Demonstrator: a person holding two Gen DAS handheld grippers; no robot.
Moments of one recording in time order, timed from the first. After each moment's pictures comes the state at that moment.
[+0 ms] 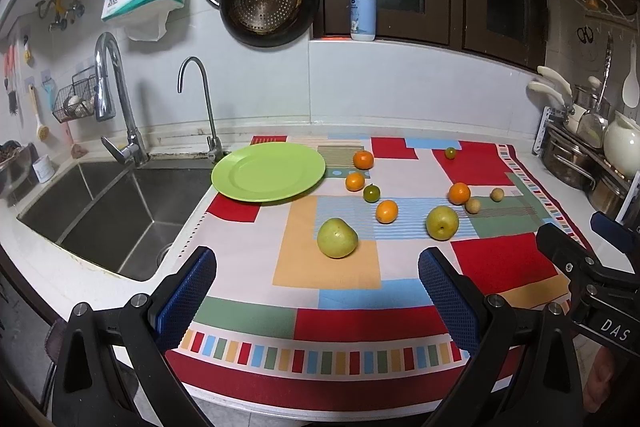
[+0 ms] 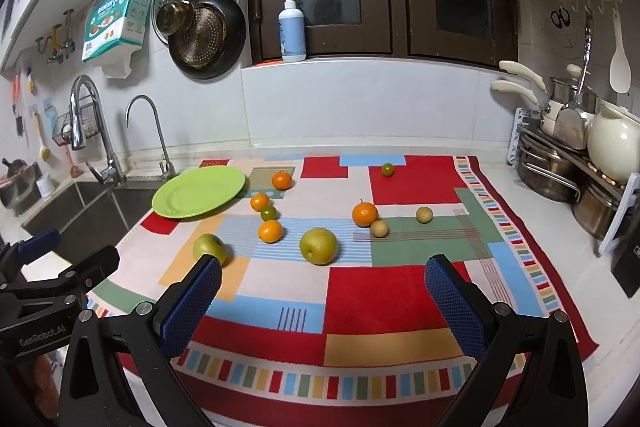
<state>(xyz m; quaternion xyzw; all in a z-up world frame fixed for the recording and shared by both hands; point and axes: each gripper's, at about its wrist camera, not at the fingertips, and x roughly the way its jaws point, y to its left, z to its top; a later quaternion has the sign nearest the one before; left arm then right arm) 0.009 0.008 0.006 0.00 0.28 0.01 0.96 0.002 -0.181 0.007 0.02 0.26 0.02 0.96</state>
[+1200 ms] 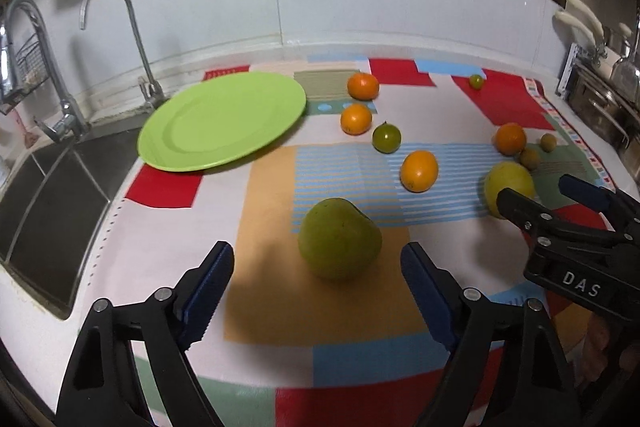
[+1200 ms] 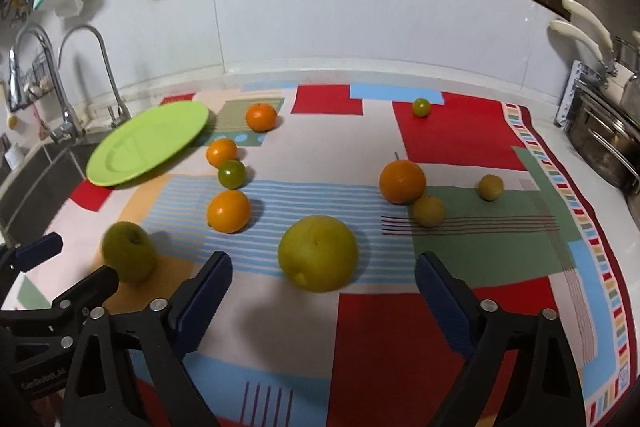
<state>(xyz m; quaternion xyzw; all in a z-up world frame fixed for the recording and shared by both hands) 0.152 -0.001 -0.093 0.03 0.40 -0.03 0.92 0.160 -0.162 -0.093 0.00 0.38 0.02 0.92</state>
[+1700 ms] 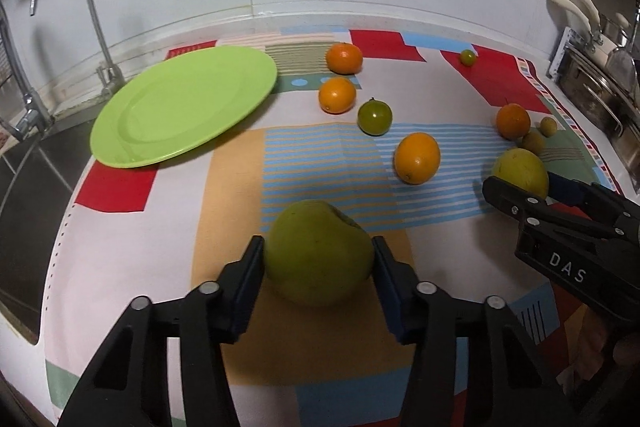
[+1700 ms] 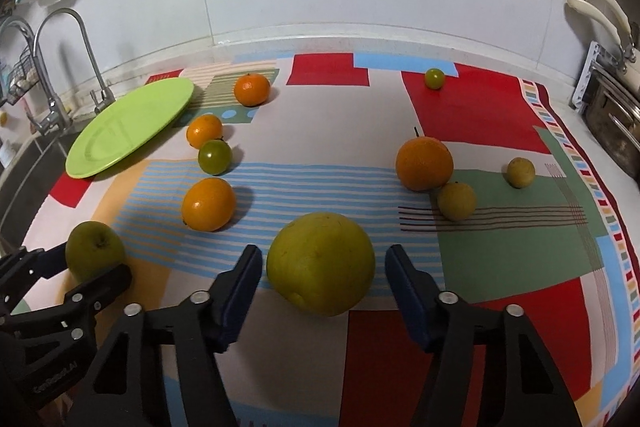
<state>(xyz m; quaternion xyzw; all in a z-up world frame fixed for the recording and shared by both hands) 0.184 -0.005 -0.115 0.03 0.44 -0.07 0.90 0.189 -0.161 -0.116 0.01 0.42 0.02 0.91</state>
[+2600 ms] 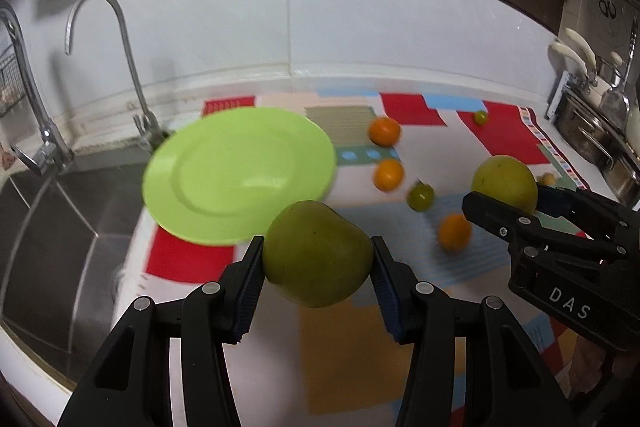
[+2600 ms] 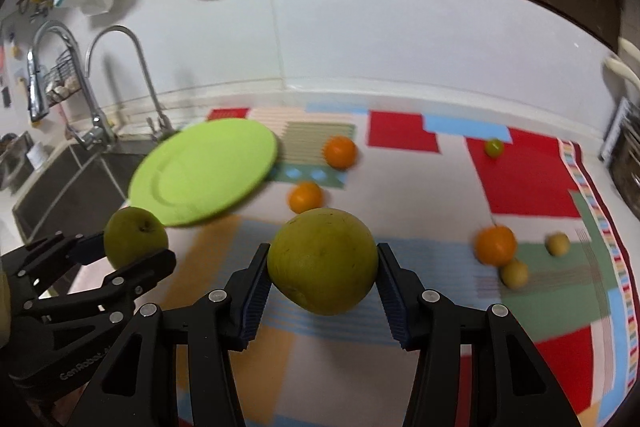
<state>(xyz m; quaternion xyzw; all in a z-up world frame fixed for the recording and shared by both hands) 0.201 0.067 -0.057 0.02 0.38 -0.08 0.92 0.201 -0.084 -0.056 0.00 0.37 0.08 0.92</state>
